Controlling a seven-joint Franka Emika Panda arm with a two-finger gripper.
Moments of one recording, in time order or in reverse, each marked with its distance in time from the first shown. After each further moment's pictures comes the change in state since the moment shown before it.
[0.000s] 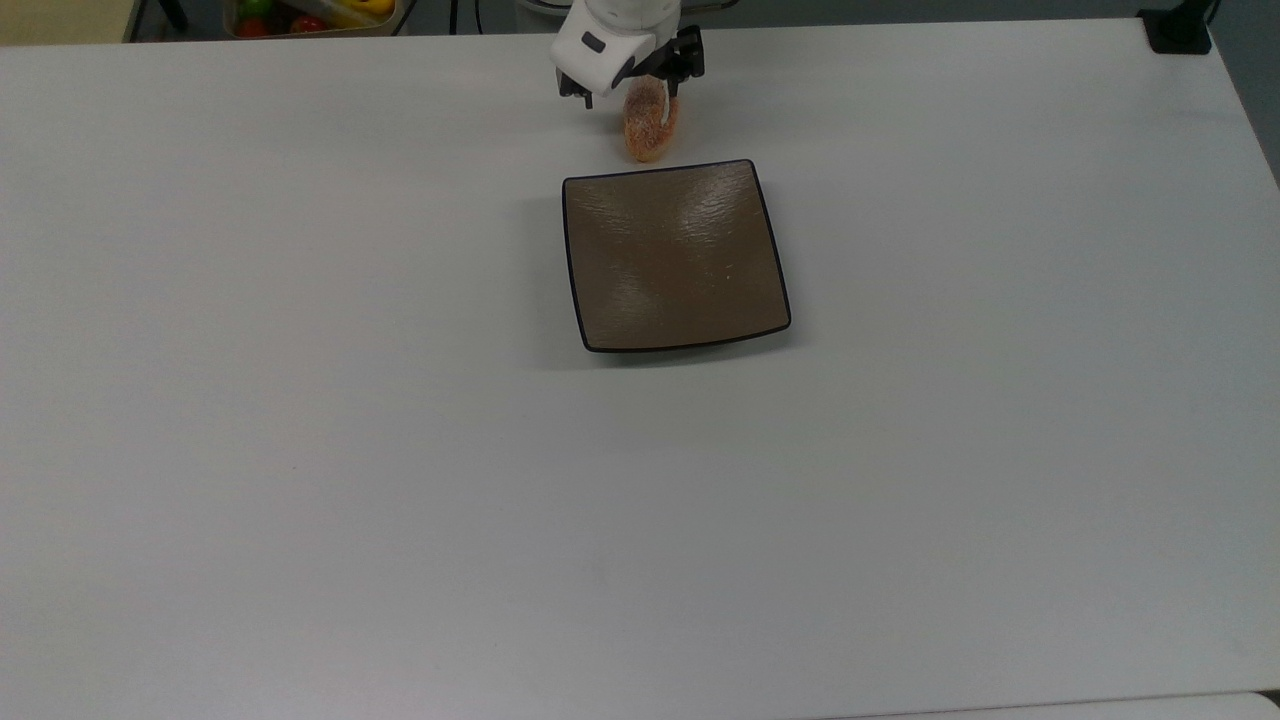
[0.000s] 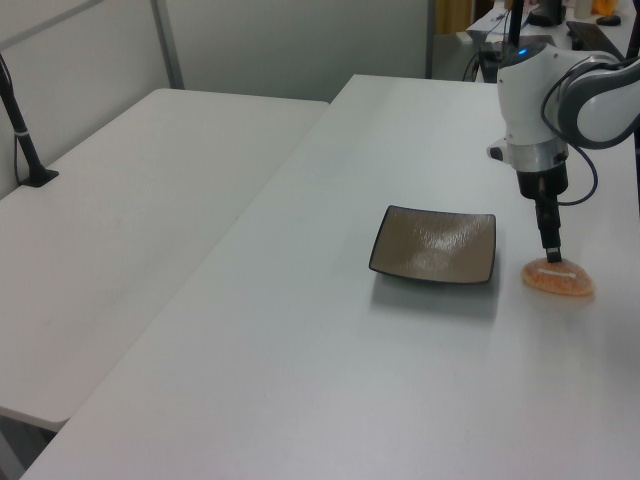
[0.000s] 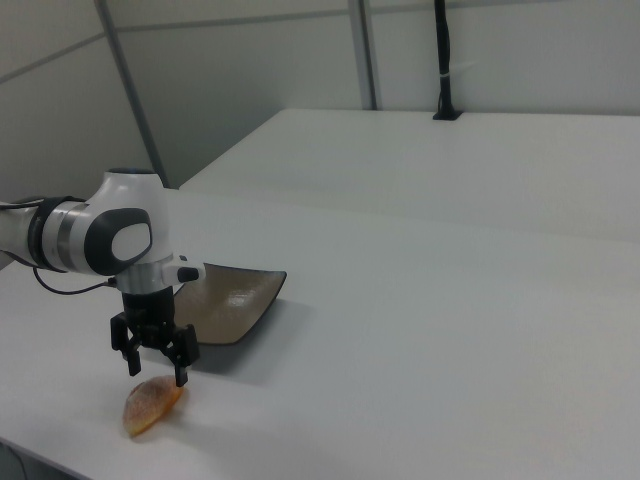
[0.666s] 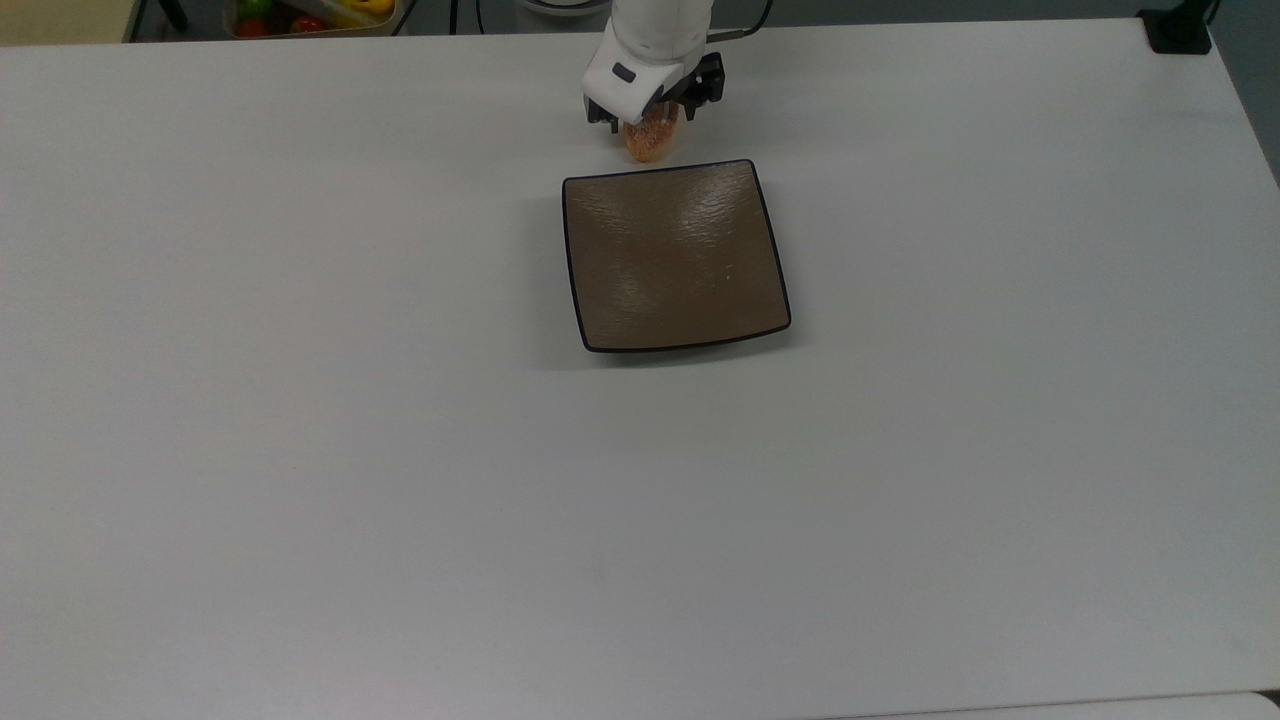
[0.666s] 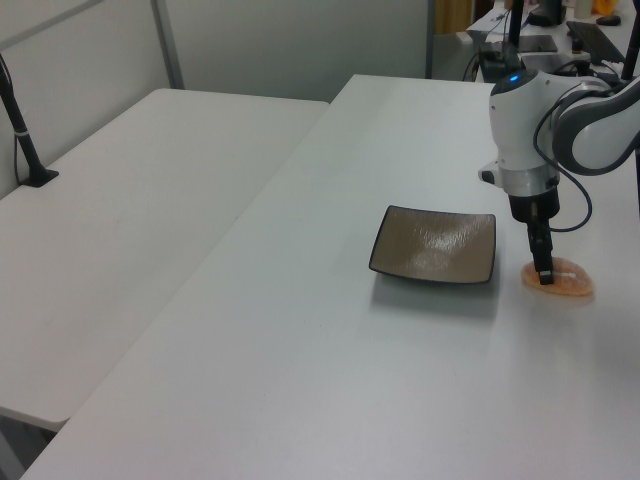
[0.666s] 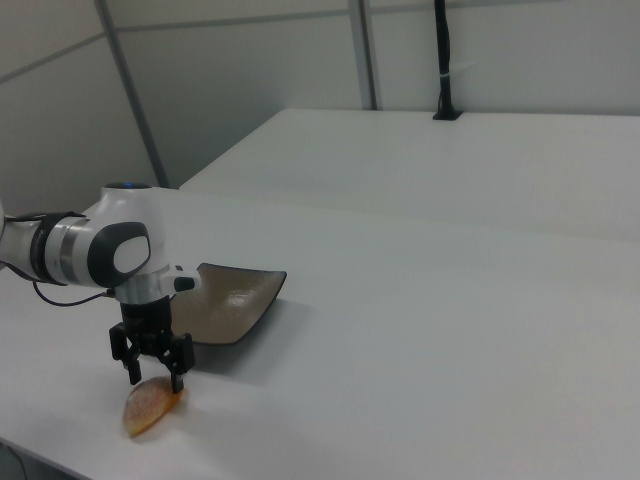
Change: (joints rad) arm 0.008 0.076 0.045 0.000 0.000 0.085 0.021
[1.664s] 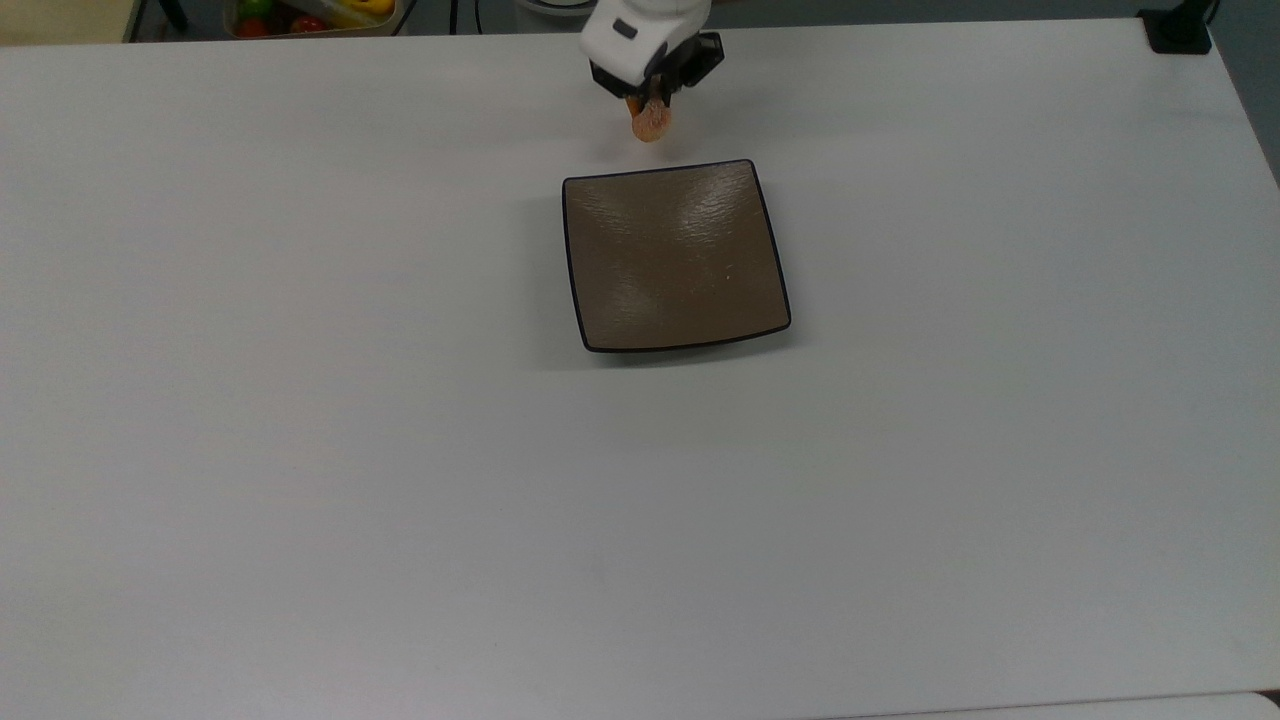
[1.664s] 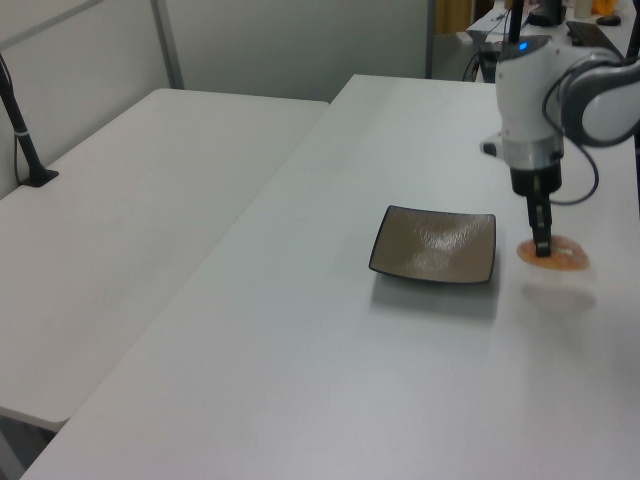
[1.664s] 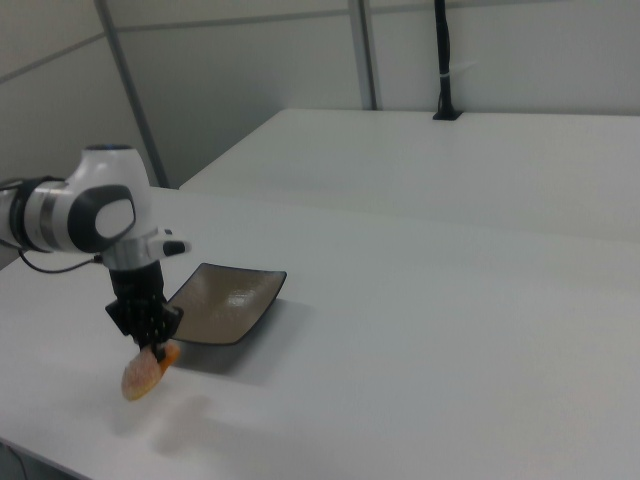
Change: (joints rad) arm -0.007 -0.093 0.001 0.048 0.000 -0.080 0.003
